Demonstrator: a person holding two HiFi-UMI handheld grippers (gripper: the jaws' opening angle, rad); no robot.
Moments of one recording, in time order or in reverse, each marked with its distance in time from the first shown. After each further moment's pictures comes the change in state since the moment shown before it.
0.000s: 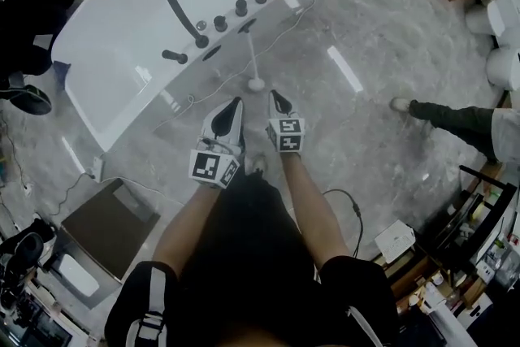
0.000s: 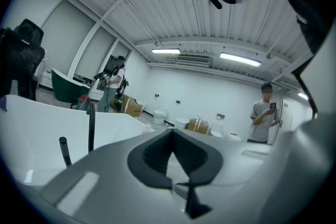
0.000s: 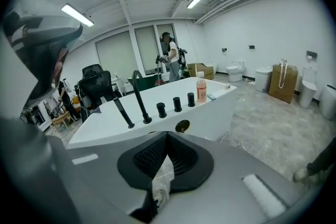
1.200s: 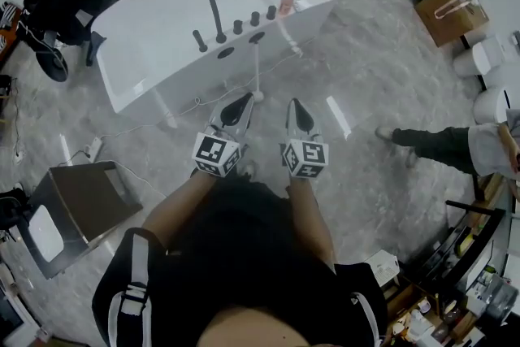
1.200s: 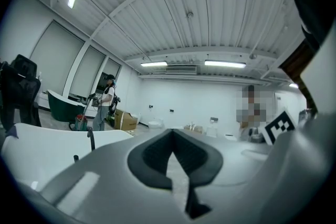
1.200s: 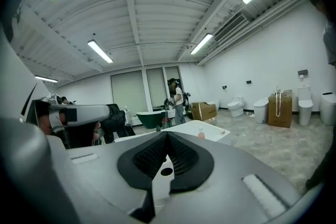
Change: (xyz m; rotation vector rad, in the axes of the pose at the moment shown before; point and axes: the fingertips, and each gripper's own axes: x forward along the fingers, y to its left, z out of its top) left arm -0.149 -0.156 0.085 0.121 -0.083 -0.026; right arm -0.318 0.050 0.108 -0.025 -0.405 0.039
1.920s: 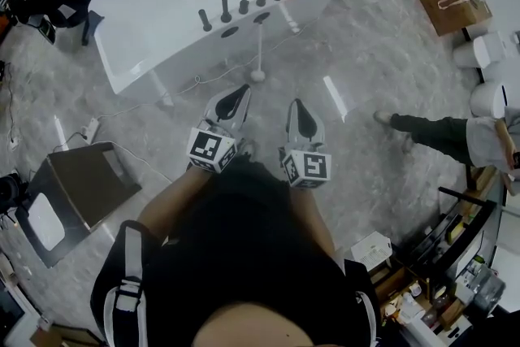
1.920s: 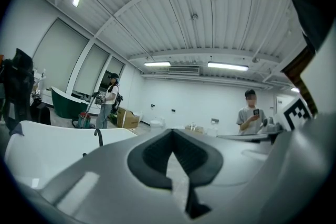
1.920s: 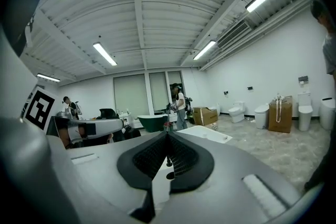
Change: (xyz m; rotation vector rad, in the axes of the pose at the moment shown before) left arm -0.045 0.023 0.019 -0.034 0.006 0.013; right arm -0.042 0.063 0.036 -0.030 -0.047 0.002
